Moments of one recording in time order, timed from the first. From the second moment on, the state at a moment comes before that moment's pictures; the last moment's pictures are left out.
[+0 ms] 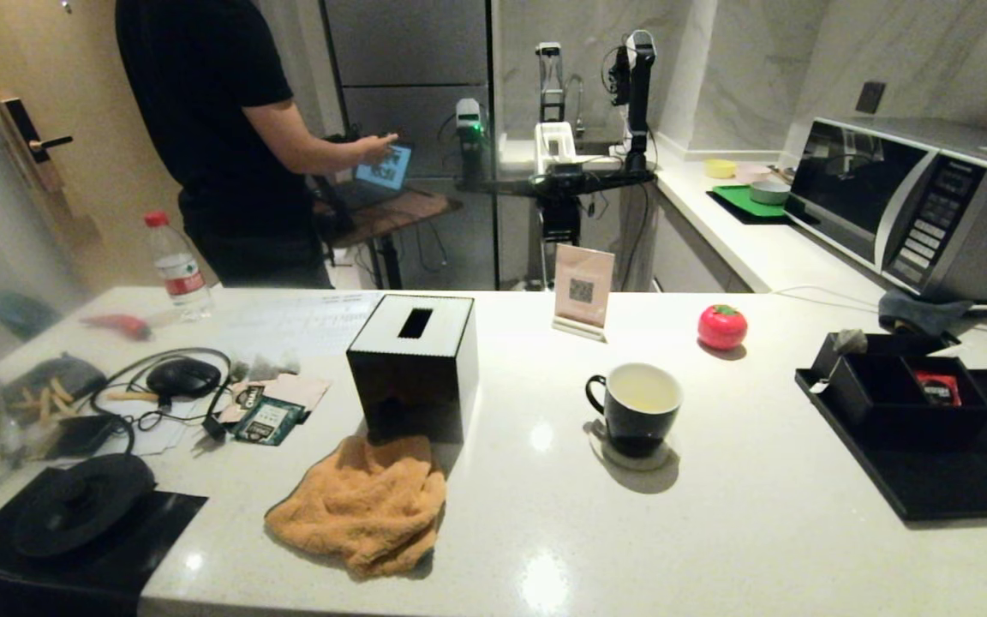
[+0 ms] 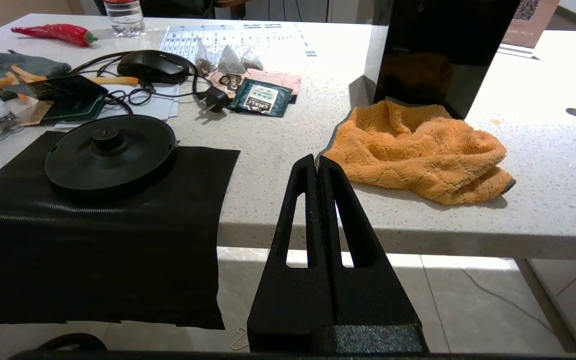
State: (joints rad) left arm 0.00 0.00 0.00 0.01 -0.01 -0.04; right arm -0.82 1.41 -0.67 -0.70 -0.20 -0.03
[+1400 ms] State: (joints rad) left arm 0.00 0.00 0.00 0.01 -0.01 -0.04; right arm -0.88 1.99 -0.94 -1.01 -0.19 -0.03
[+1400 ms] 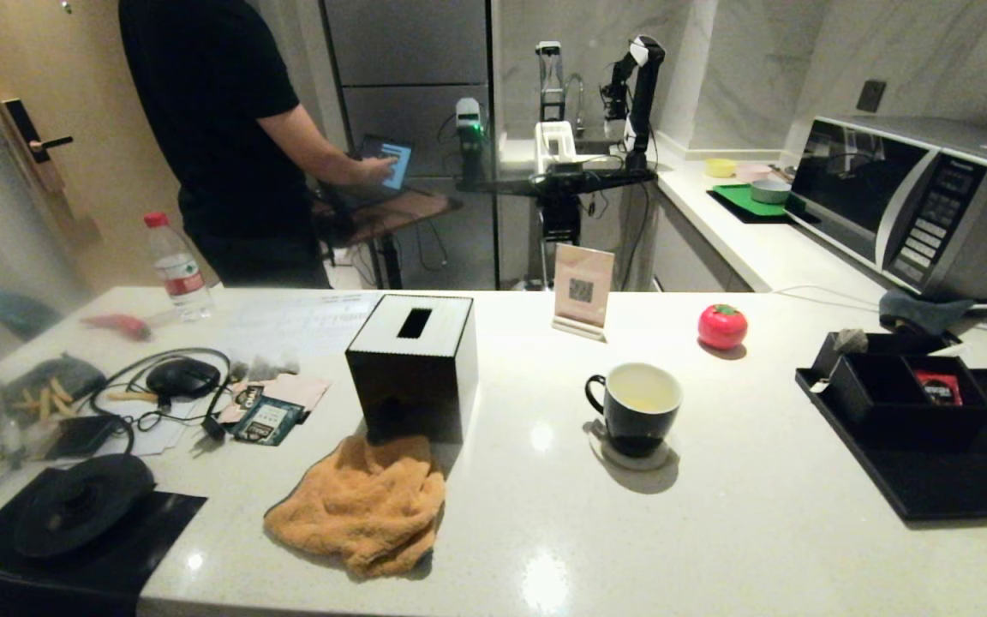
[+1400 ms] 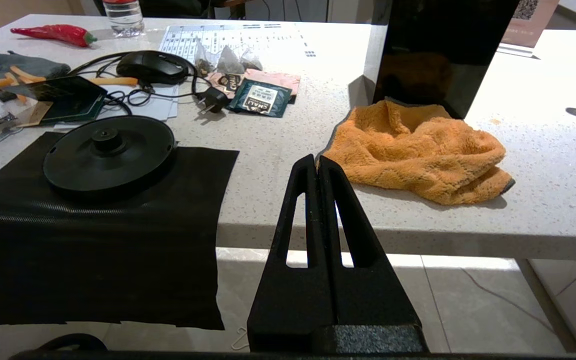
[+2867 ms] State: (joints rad) left arm 0.00 0.00 0.00 0.01 -0.01 -0.04; right arm -0.81 2.19 -1.03 -1.12 -0.20 -0.04
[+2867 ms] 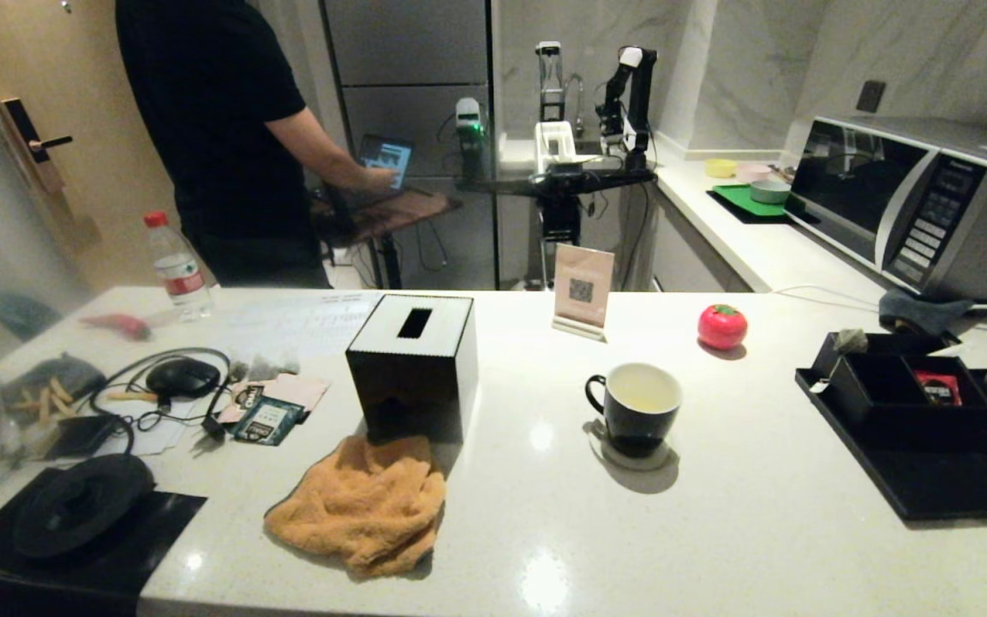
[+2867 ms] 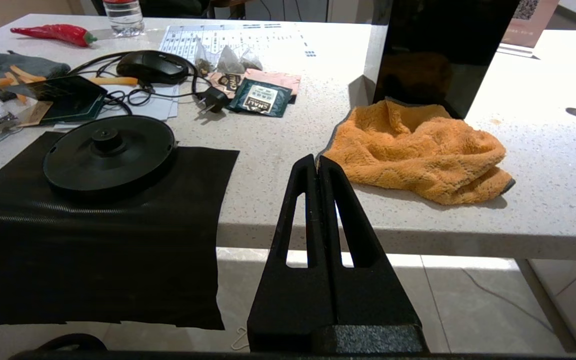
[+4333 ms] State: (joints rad) left arm 0.00 0.00 0.00 0.01 -0.01 -0.04; right arm -0.81 2.20 -1.01 -1.14 -0.20 -0.03
